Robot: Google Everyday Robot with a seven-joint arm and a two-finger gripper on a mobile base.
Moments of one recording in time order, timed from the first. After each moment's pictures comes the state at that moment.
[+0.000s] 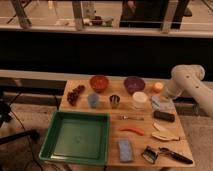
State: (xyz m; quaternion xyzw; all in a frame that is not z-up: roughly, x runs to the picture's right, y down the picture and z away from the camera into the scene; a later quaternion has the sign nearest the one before) arm 0.339 0.059 0.821 -0.25 -0.01 0.17 0.95
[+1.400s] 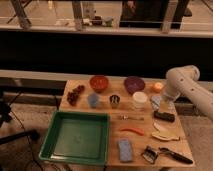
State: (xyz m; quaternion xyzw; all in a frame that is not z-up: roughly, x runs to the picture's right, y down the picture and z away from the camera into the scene) arm 0.343 0.073 0.811 -0.25 0.04 0.16 0.96
